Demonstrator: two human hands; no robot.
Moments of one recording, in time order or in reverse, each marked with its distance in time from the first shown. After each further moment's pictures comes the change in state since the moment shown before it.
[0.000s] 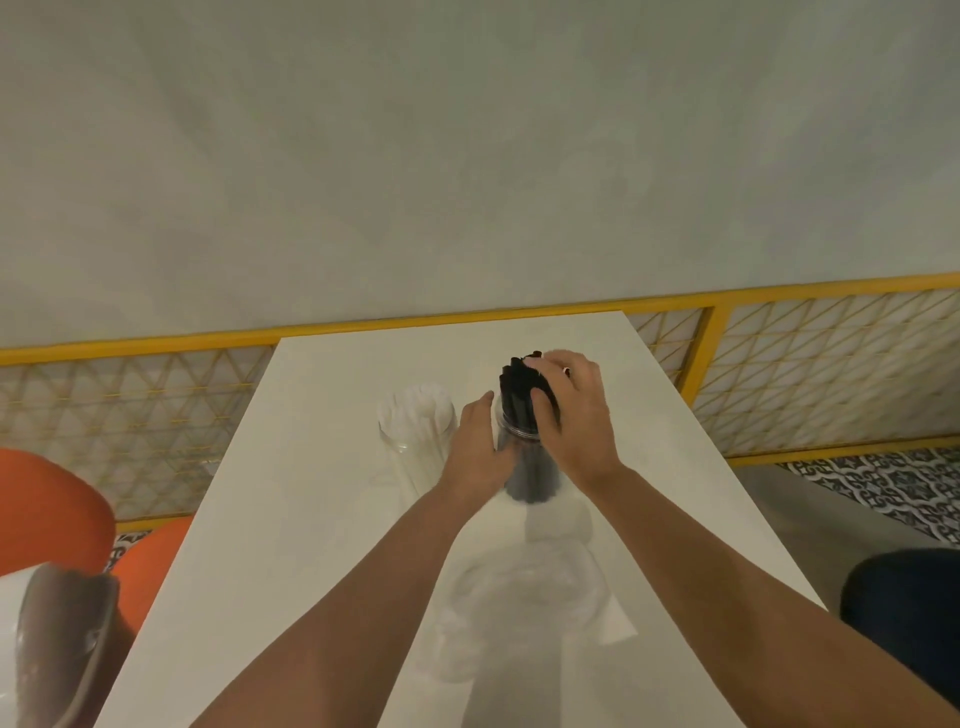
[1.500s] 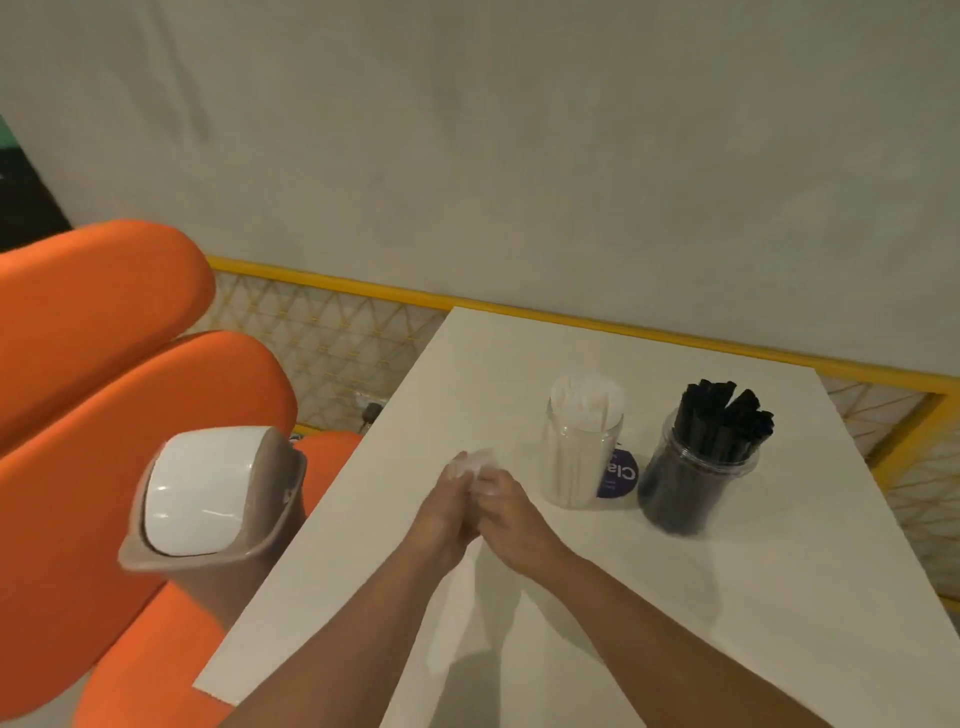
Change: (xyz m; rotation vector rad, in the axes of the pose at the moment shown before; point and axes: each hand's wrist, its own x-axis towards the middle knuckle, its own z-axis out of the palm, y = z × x) left_hand -0.113 -0.131 -0.100 -1.103 0.222 -0.432; right_hand -0.093 -0.156 0.111 0.471 -0.982 0.174
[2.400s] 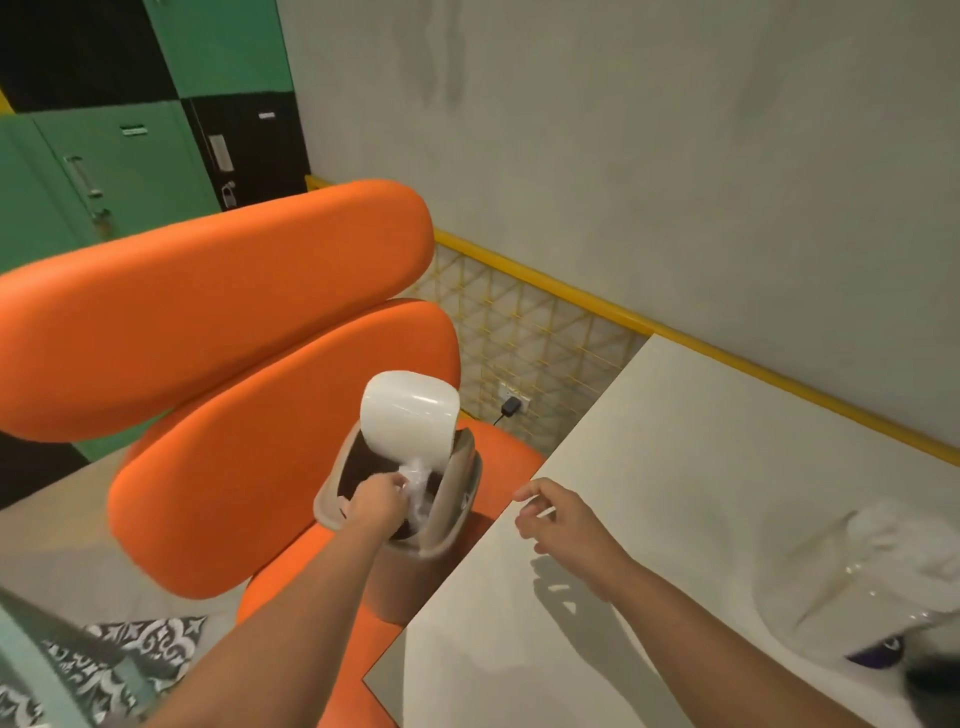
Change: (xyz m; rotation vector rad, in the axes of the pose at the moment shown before) left_hand -0.018 0.092 -0.291 1.160 0.850 -0.227; right_hand 0.118 -0.105 0.107 0.074 -0.308 0.161
